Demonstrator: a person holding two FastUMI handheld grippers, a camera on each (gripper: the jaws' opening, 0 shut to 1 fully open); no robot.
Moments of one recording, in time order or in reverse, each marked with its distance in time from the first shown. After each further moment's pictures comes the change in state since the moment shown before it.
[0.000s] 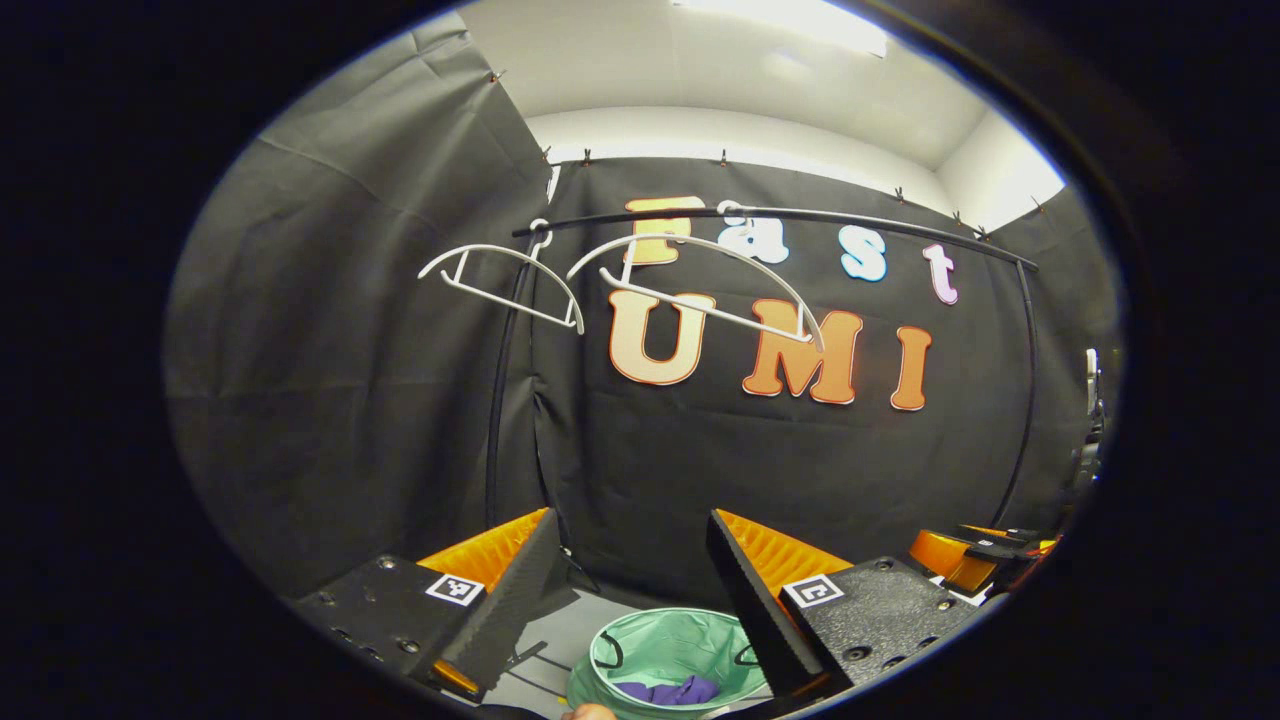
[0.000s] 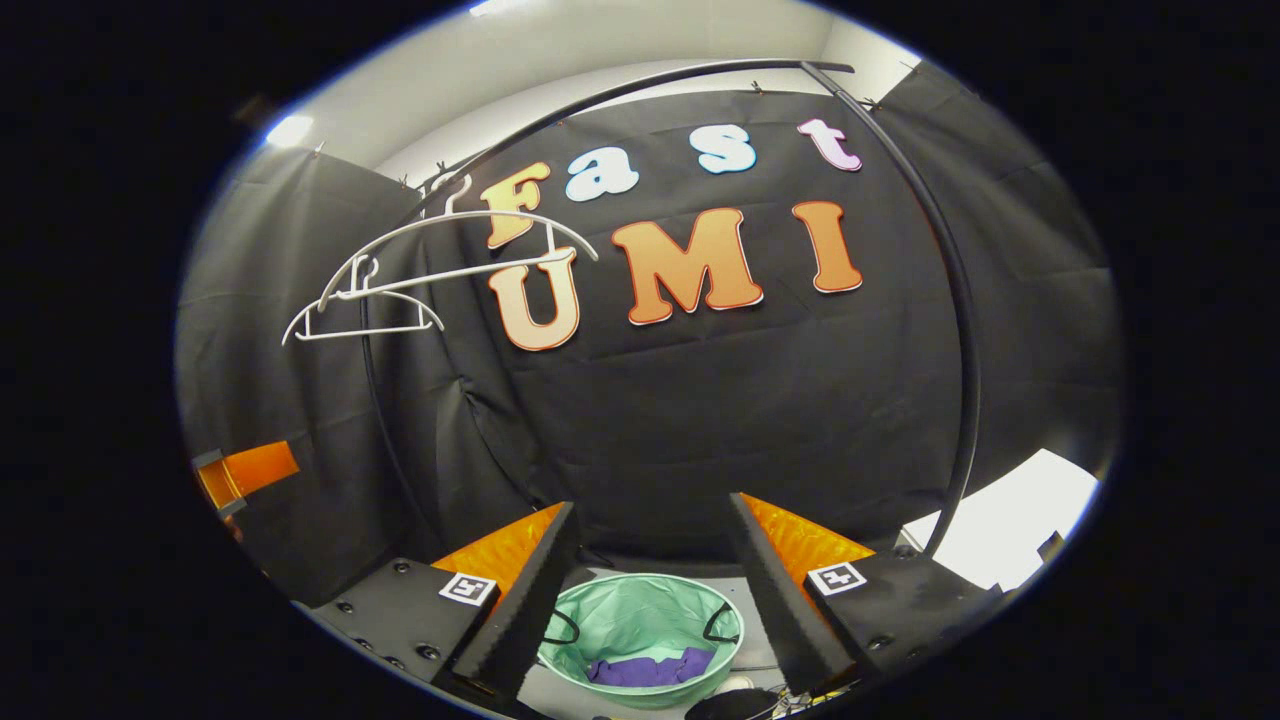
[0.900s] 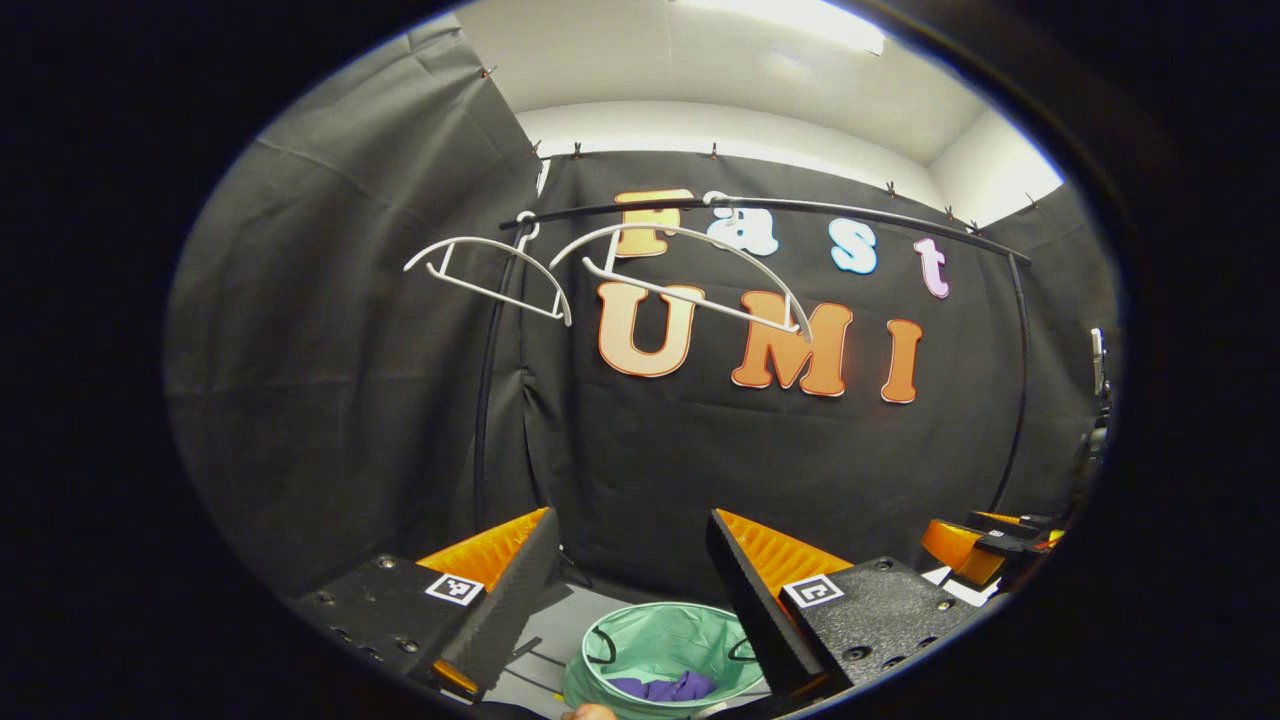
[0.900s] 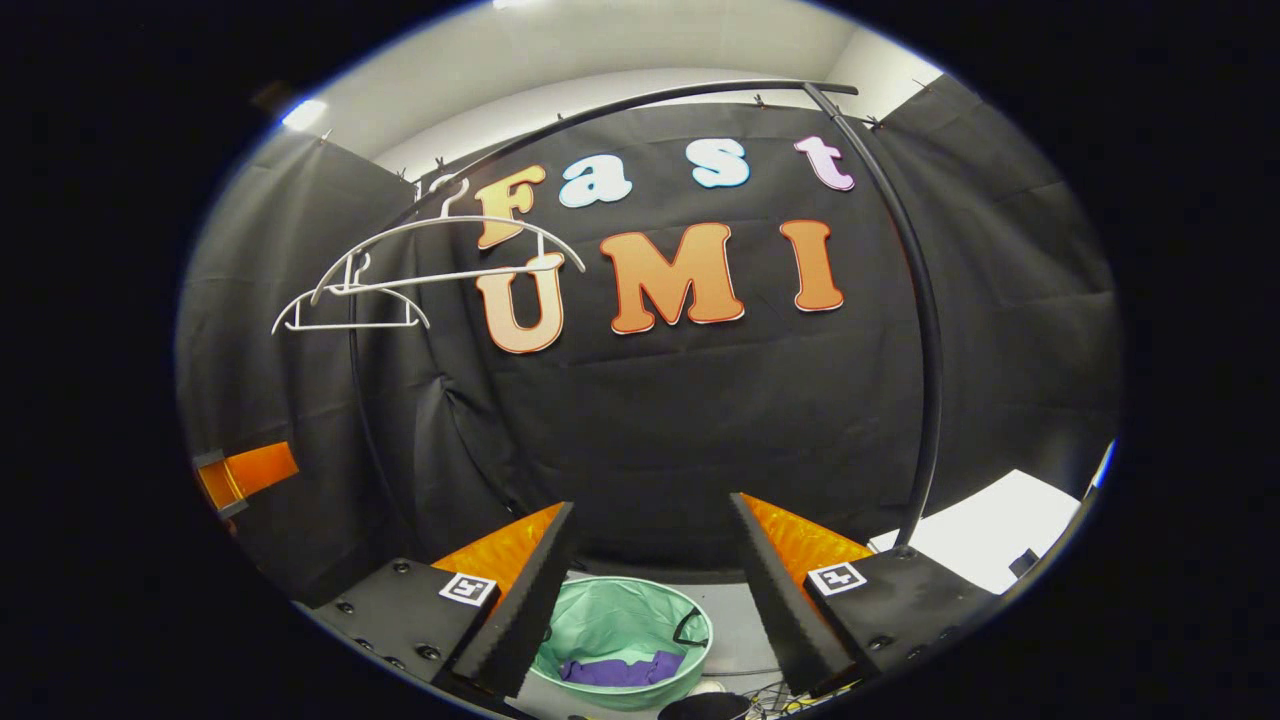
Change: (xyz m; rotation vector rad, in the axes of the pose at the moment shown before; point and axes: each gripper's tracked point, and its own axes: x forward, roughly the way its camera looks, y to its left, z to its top) left arm 0.000 -0.011 -0.003 0.011 0.014 -0.022; right arm -0.015 -0.005 0.009 -0.060 -0.019 -0.055
